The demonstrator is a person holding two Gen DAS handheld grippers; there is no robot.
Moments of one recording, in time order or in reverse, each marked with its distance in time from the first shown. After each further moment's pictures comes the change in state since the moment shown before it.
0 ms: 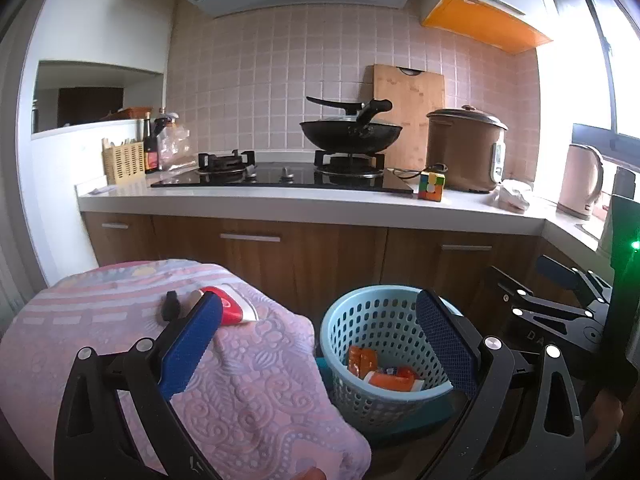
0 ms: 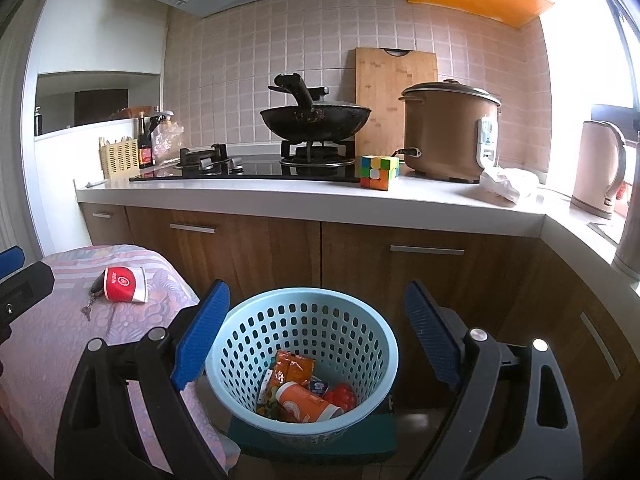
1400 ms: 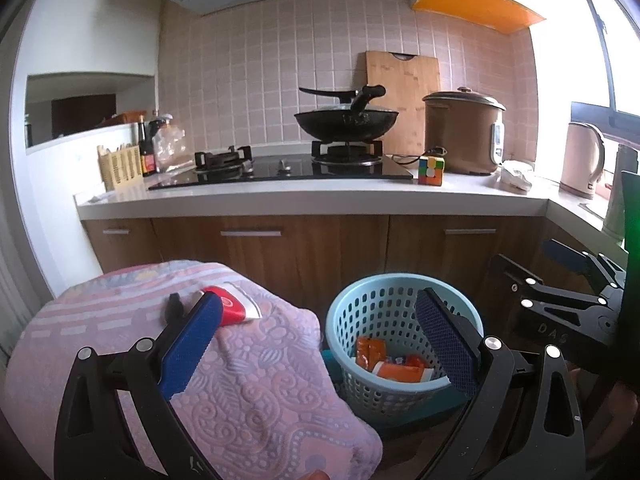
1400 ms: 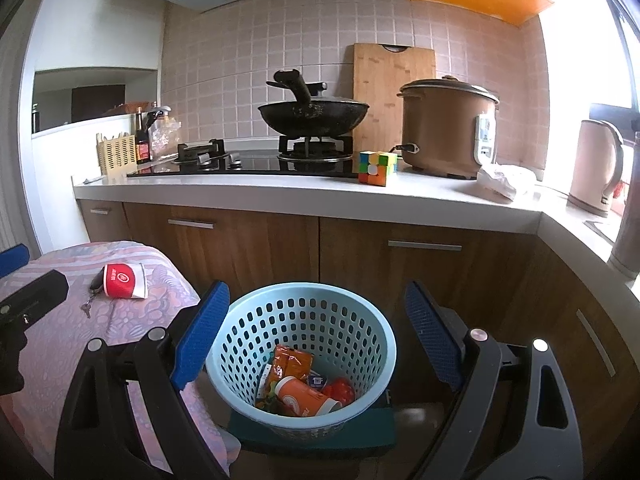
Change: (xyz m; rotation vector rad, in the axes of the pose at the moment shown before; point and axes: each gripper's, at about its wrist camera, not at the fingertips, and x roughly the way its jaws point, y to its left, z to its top) left arm 0.011 -0.008 0.002 0.053 0.045 0.012; right arm 0.001 -0.004 0.004 0.004 0.024 -0.012
